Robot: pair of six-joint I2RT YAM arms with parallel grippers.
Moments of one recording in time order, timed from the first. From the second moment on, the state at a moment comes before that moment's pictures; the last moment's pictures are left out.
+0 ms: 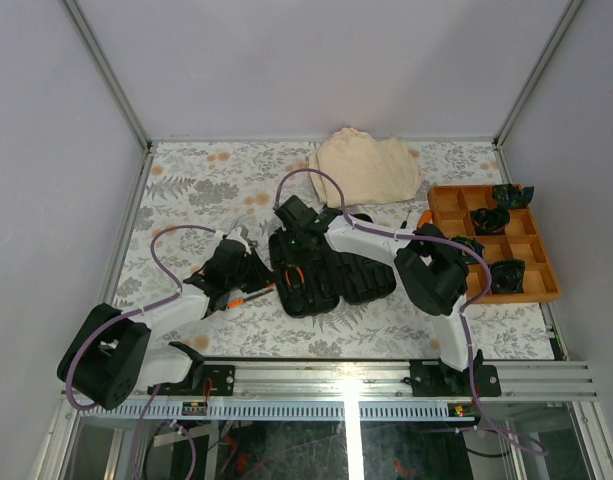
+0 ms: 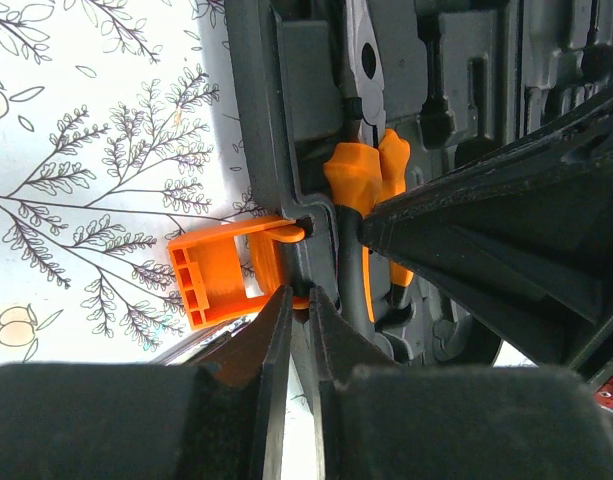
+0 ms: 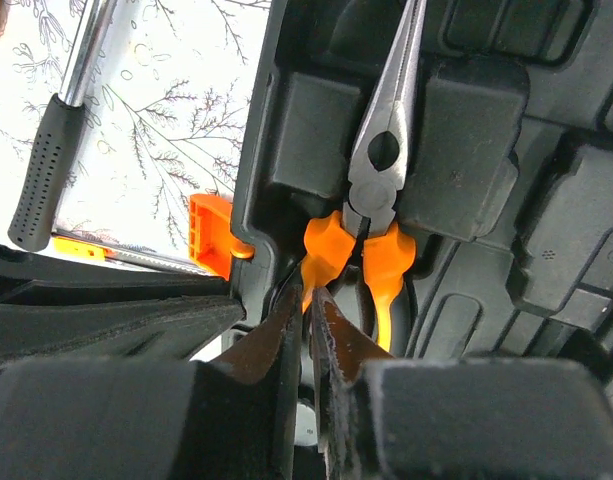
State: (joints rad) left arm -0.47 1.24 0.40 0.13 0.15 -0.80; right arm 0.88 2.06 1.54 -0.51 -0.11 0.52
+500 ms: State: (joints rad) left arm -0.47 1.24 0.40 0.13 0.15 -0.80; right arm 0.88 2.11 1.58 -0.54 -0.08 0.52
